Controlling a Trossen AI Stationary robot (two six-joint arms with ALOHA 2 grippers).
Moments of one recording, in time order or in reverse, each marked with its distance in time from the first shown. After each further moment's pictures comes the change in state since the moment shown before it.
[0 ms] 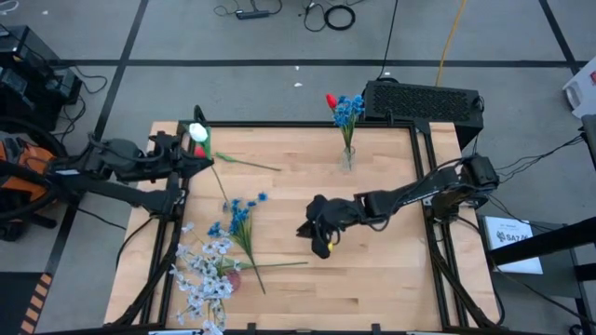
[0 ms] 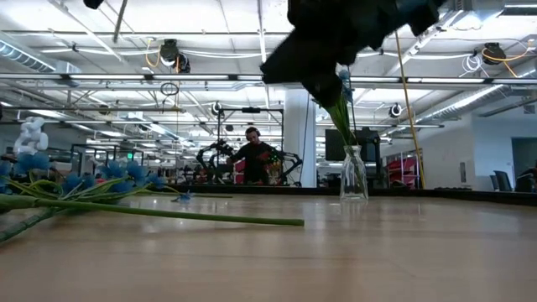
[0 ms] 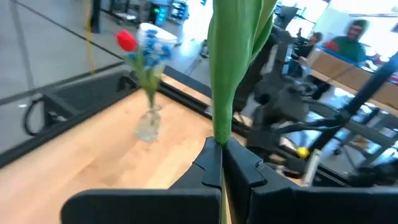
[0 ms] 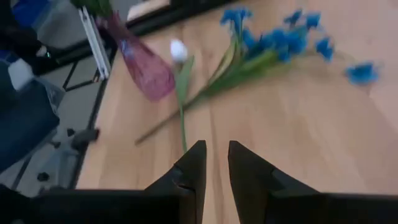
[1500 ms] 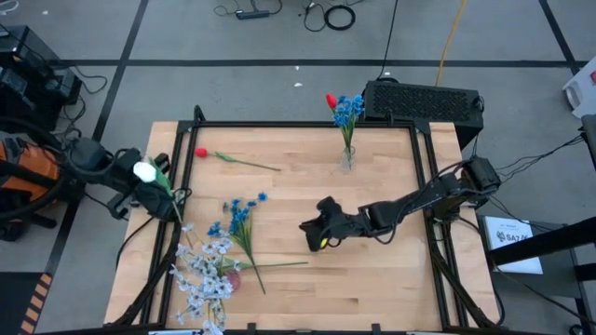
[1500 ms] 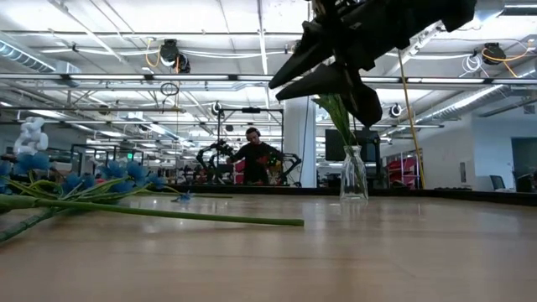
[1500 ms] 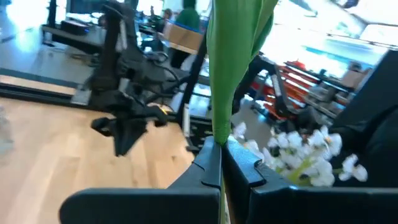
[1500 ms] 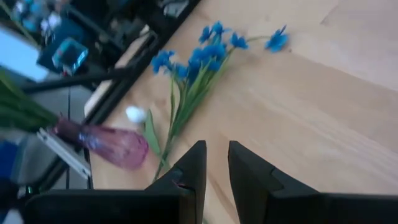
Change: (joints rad) left arm -0.249 -0.312 -0.081 -0.065 0.357 0.115; right arm 0.100 0.000 -0.053 0.046 0.393 0.600
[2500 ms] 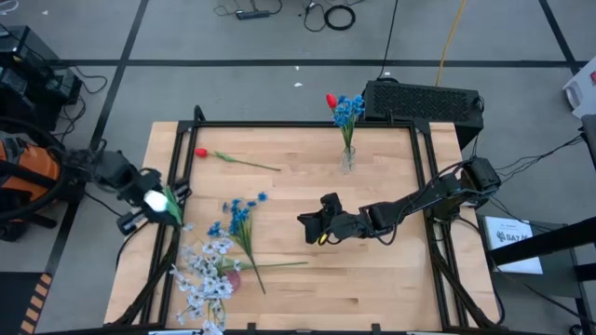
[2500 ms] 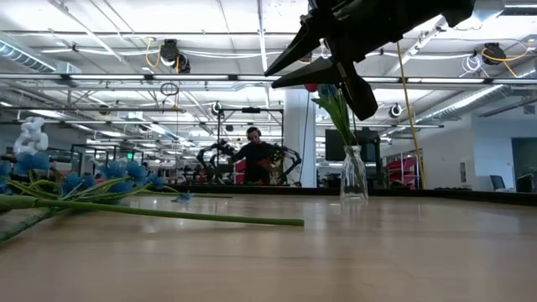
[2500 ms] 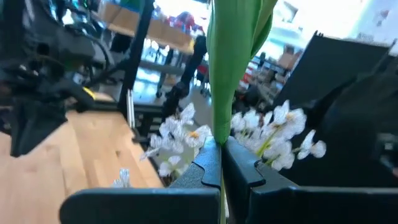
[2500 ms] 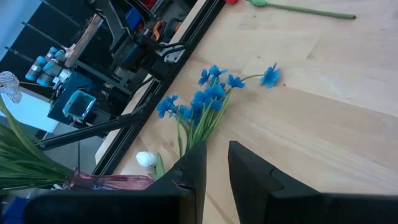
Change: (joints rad) left arm -0.015 0.090 -0.168 0.286 0.246 -0.014; right arm 0.009 0.000 0.001 0.070 0.142 0.085
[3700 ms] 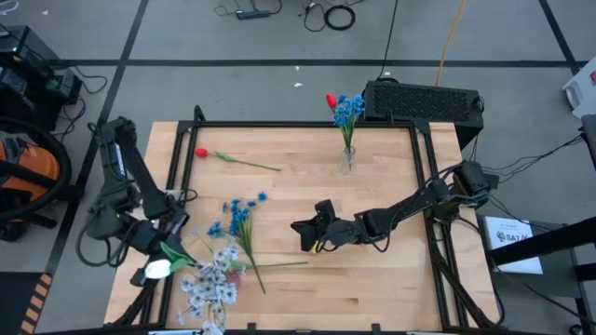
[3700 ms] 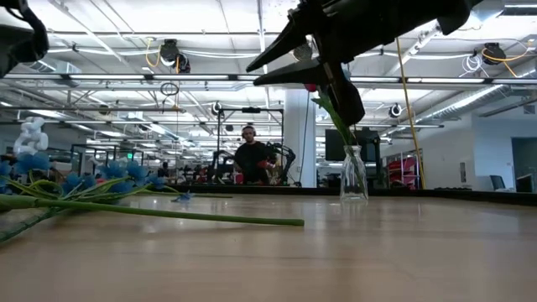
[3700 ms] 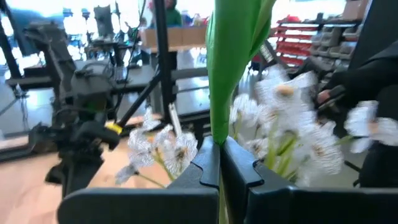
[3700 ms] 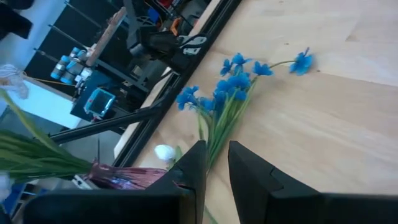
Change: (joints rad) left arm -0.778 0.396 0.000 0.359 -0.990 0.343; right arm 0.021 0.092 0.024 0.135 -0.012 -0.006
